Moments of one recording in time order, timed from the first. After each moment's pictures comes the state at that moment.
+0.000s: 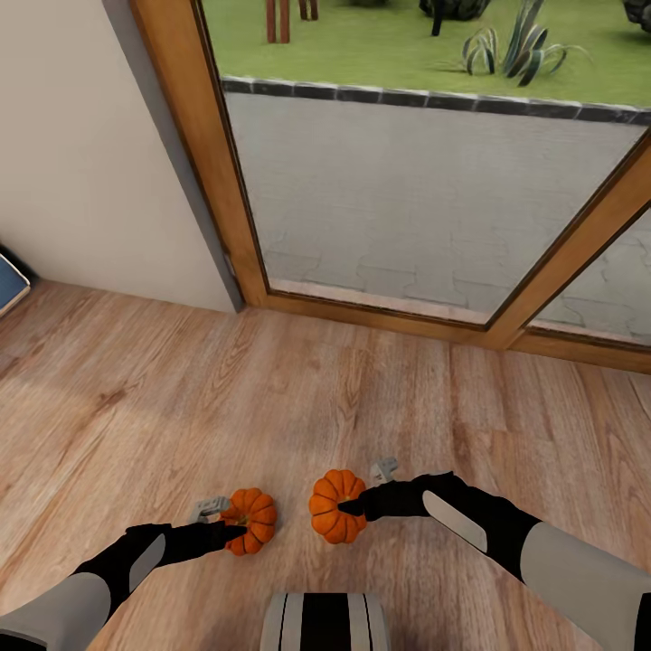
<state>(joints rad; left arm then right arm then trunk) -0.69 0.19 -0.26 -0.27 0.45 0.35 -0.55 -0.83 -0.26 1.11 -0.80 -1.04 0.42 0.32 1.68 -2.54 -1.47</state>
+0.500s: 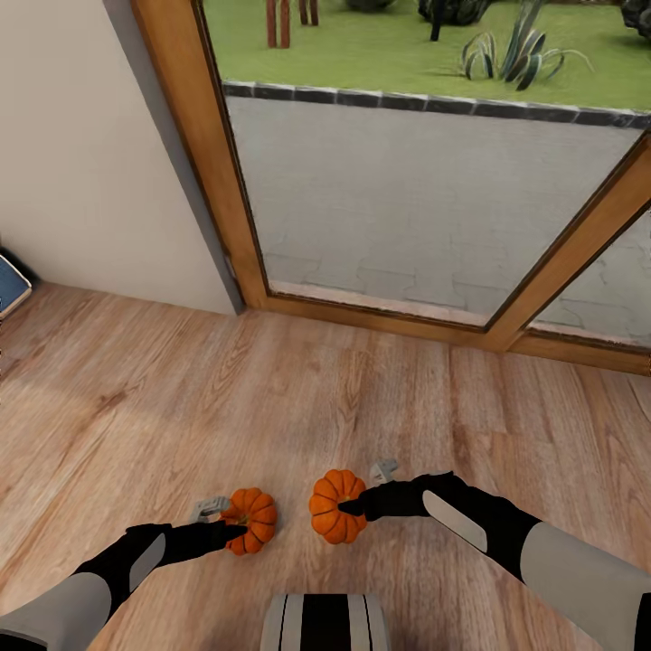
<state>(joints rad) -0.69 0.19 -0.26 -0.27 0.45 0.35 -0.55 -0.83 -0.26 1.11 -0.80 -1.04 0.42 0.32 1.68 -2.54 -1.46</state>
